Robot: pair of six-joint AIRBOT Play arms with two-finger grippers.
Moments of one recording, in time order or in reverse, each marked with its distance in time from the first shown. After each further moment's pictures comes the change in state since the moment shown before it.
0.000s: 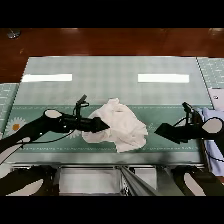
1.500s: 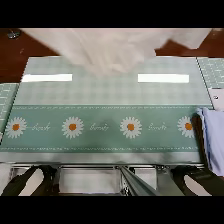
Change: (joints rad) left arm 0.815 0.360 1.069 0.204 -0.196 -0.225; right arm 0.142 -0.201 1.485 -0.243 0.232 -0.048
